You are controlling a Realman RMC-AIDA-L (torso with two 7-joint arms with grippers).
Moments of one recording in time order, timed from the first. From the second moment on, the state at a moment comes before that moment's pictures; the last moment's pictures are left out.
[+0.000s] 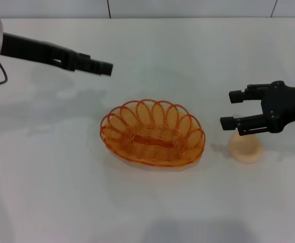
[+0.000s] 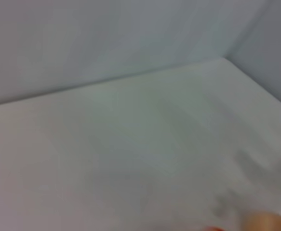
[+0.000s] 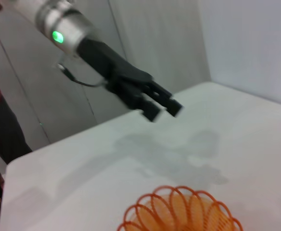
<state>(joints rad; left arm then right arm) -0.65 -2.00 0.87 1.09 2.20 1.61 -2.28 0.41 2.00 -1.11 -1.10 -1.80 -1.56 1.78</state>
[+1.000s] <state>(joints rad) -0.63 -1.99 0.87 1.10 2.19 1.88 -2.16 0.46 2.01 -1.17 -1.13 -2.07 -1.45 1.95</state>
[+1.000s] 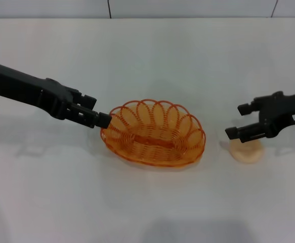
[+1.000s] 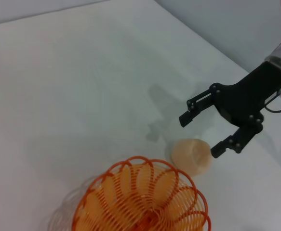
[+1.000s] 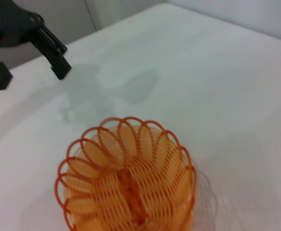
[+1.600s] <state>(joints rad) -0.63 -2.00 0.87 1.09 2.21 1.86 -2.16 0.46 2.01 -1.18 -1.11 -2.16 -1.43 2.00</state>
